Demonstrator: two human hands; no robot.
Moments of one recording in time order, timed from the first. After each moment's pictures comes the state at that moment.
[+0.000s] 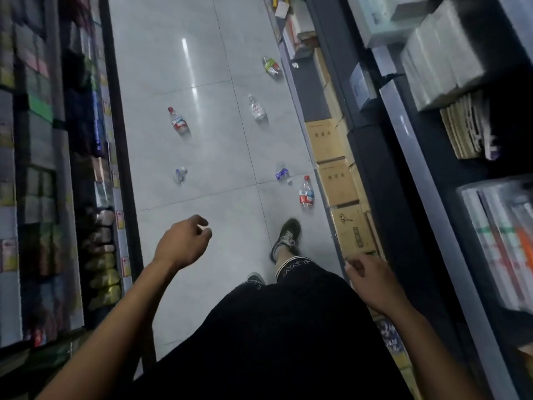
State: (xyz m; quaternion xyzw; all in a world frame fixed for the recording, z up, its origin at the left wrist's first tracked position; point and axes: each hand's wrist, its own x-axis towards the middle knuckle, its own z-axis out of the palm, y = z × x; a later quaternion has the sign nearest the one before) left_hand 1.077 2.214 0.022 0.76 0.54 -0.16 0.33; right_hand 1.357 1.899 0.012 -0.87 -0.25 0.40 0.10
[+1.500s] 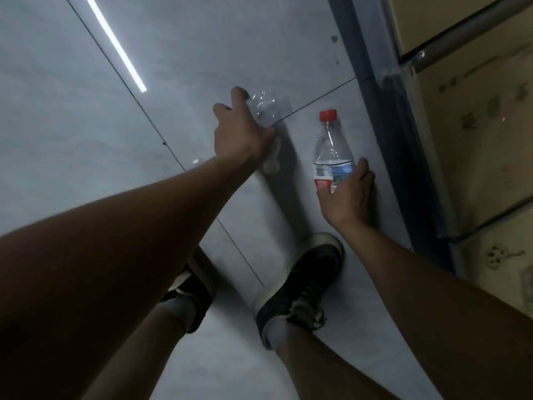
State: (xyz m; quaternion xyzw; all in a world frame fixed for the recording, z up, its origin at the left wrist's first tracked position) left_hand 1.524 2.393 -0.816 0.73 0.52 -0.18 0.41; right_hand 1.549 2.178 -0.830 -0.95 0.03 0.31 0.03
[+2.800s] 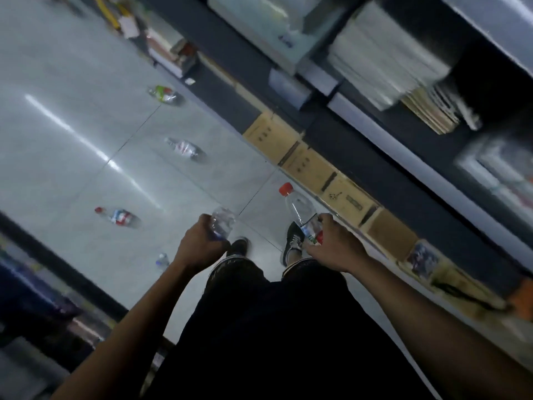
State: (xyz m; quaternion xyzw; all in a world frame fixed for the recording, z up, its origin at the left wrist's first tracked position) left_hand 1.333 2.484 -0.002 0.81 0.30 -0.30 0.41; right_hand 1.414 2.189 -0.001 -0.89 -0.01 0.44 0.14
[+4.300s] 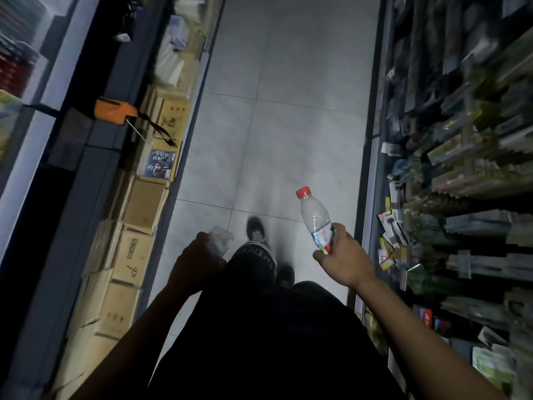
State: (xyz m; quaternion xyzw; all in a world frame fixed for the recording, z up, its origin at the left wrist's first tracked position) left_hand 1.034 2.009 0.044 0.68 -0.61 -0.40 -0.09; right_hand 0.720 2.080 0.014 -0.44 0.79 -0.04 0.42
